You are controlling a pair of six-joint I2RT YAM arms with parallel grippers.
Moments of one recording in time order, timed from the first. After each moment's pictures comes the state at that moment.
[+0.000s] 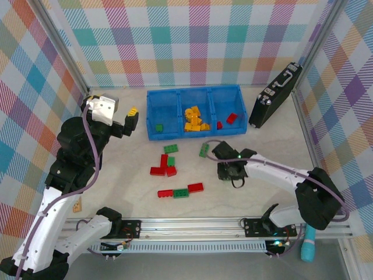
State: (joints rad) left arm -0.40 0.81 1.20 -0.43 -0.17 0.23; right arm 0.75 1.38 0.83 -0.73 0.15 0.69
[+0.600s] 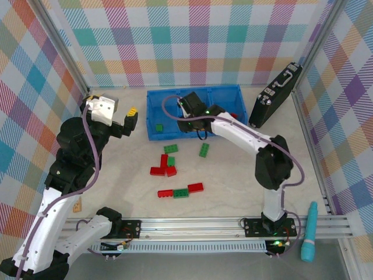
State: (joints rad) left arm -0.39 0.80 1.20 -0.43 -0.17 0.24; right arm 0.74 1.96 1.75 -0.67 0.08 0.21
